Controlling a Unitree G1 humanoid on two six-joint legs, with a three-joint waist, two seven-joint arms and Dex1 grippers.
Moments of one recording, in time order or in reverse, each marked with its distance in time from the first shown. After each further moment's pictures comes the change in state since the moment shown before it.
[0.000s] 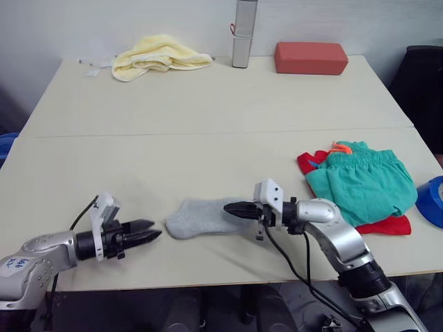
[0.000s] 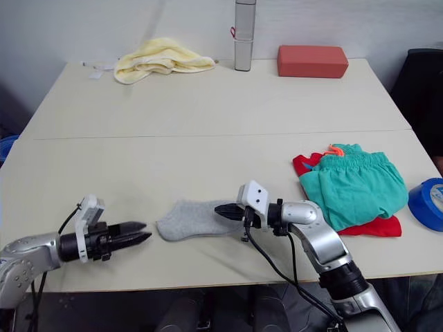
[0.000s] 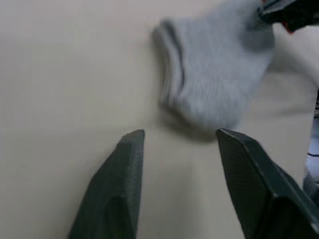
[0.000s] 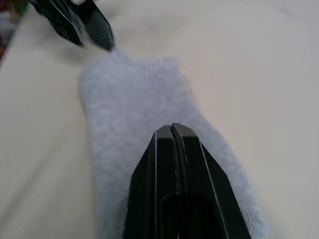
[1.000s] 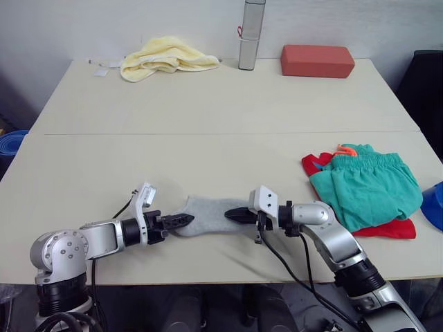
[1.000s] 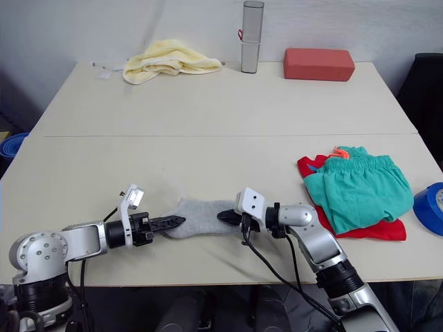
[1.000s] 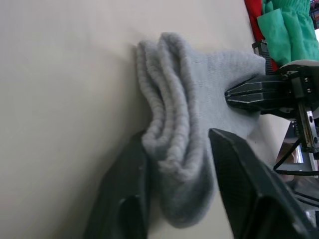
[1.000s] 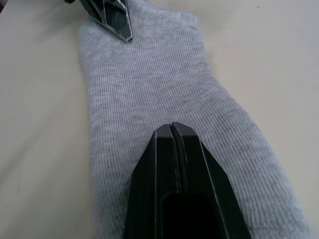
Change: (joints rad) left arm -0.327 -0.397 0.083 0.006 -0.202 0.618 0.531; right arm 0.002 0.004 0.004 0.034 -0.045 -0.033 0.040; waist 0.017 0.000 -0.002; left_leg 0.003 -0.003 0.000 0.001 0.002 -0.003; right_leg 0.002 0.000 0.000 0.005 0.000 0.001
